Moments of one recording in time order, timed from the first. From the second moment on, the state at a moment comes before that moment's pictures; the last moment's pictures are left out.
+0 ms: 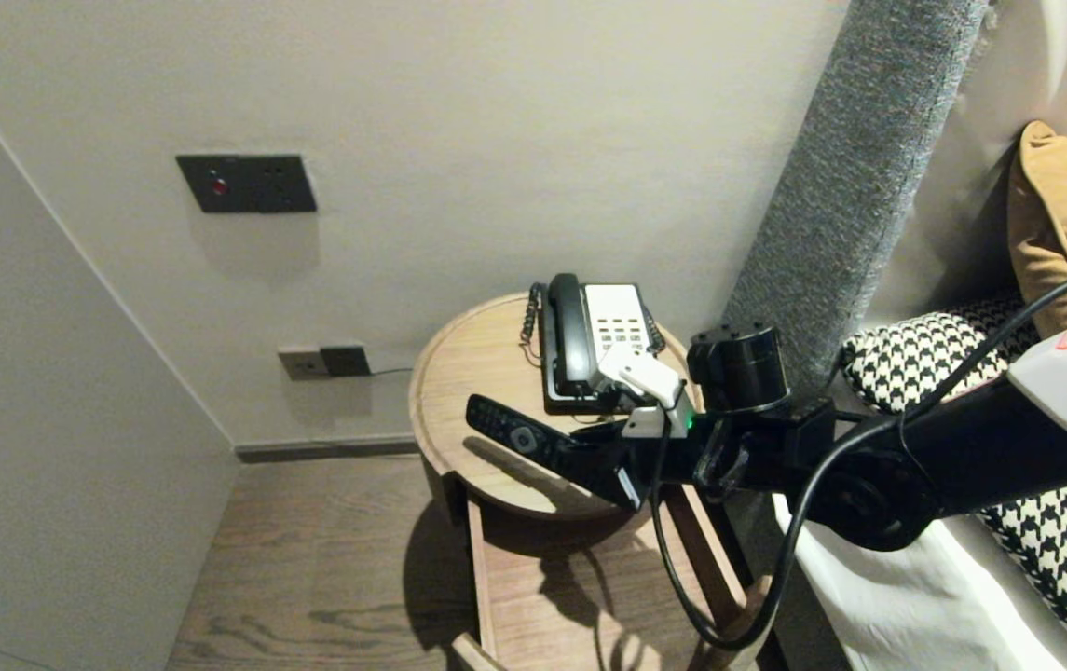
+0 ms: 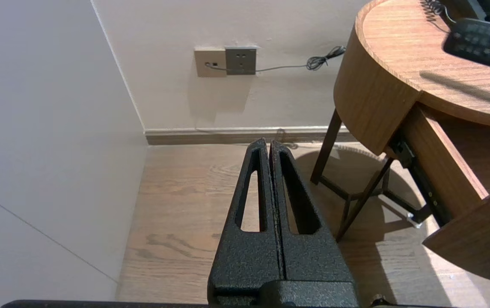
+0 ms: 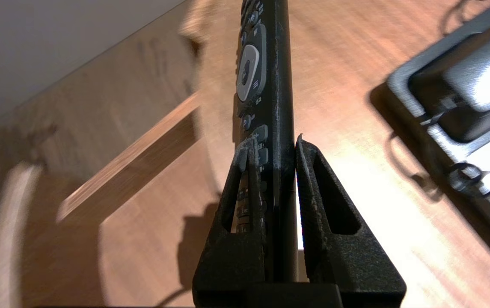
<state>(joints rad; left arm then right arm) 0.01 0.00 0.00 -0.01 0.01 0.00 0.55 1.96 -0.99 -0.58 0.36 -0.34</state>
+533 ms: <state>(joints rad) 0.01 0.00 0.00 -0.01 0.01 0.00 0.49 2.07 -1.09 -0.52 0.34 -0.30</state>
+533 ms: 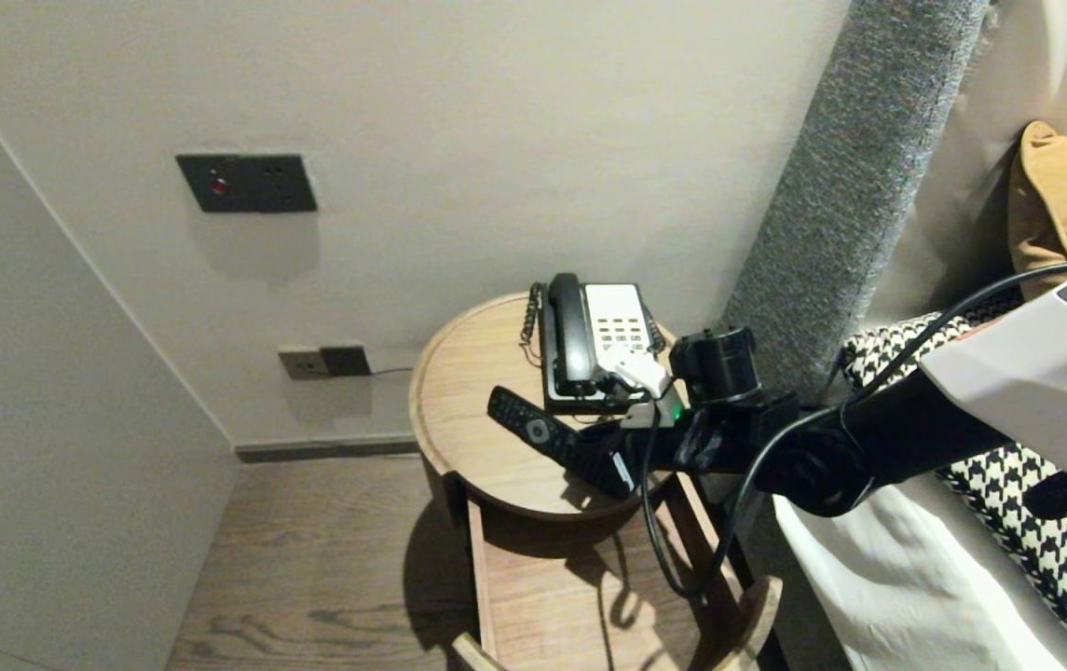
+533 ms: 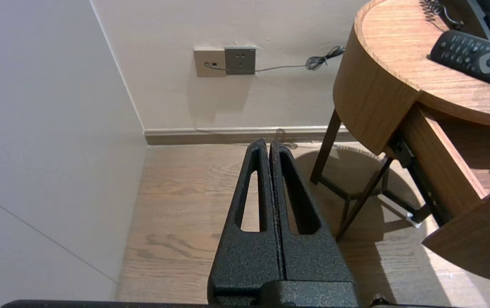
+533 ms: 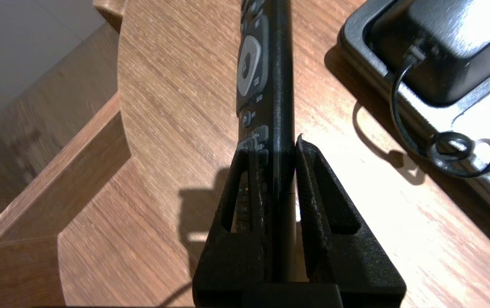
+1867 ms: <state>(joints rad) 0.01 0.00 0.00 -0.01 0.01 0.00 0.52 2.08 -1.09 -0.44 0.32 -0.29</state>
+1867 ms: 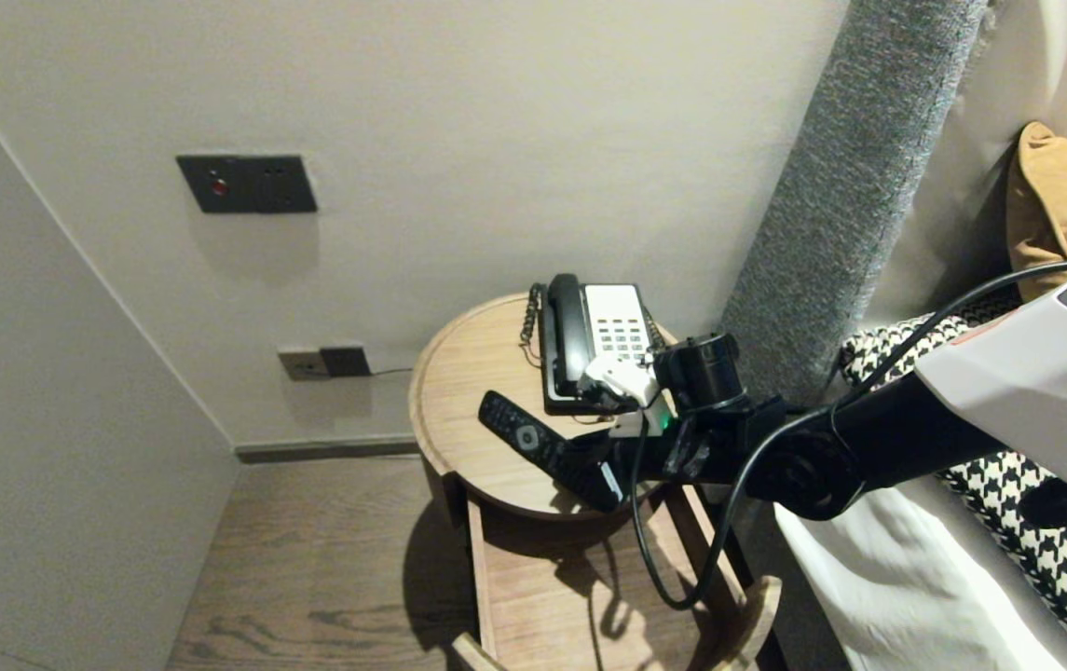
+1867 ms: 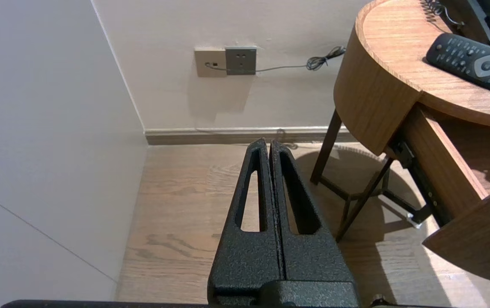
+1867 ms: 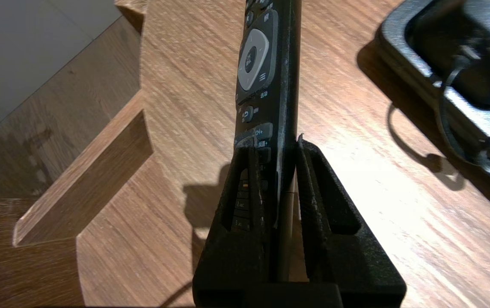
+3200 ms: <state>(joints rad) 0.01 0.00 0.00 -0.01 0.01 0.00 0.53 2.03 -1.06 -0.44 0.31 -0.30</state>
